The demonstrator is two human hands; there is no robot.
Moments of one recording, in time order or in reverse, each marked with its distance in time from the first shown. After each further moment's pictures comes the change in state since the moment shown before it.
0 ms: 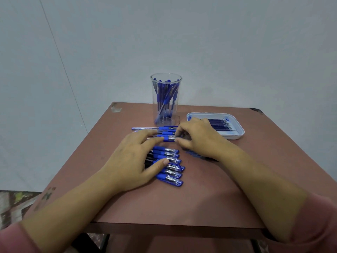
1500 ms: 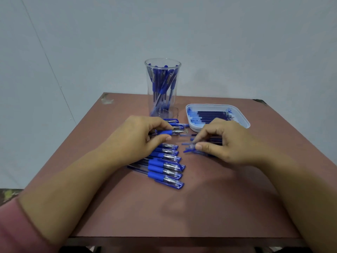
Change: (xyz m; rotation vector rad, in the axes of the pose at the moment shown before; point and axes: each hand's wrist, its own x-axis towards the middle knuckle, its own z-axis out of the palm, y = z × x) left_hand 0.049 -0.012 0.006 -0.350 -0.005 -0.038; right_hand -0.048 0.014 -0.032 0.297 -0.091 0.096
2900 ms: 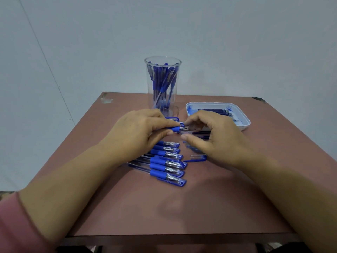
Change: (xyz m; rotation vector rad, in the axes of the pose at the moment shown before) left_hand 0.007 -0.007 -0.003 0.252 0.082 0.313; right_hand 0.012 -0.013 0.029 0.001 0.285 -0.075
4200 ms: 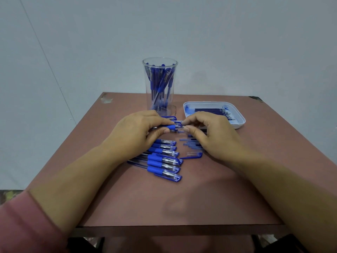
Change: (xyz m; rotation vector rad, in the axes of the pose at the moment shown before) left_hand -0.003 0.002 0.007 -0.045 0.006 -0.094; right_hand 0.000 0.000 0.000 0.074 0.017 0.091
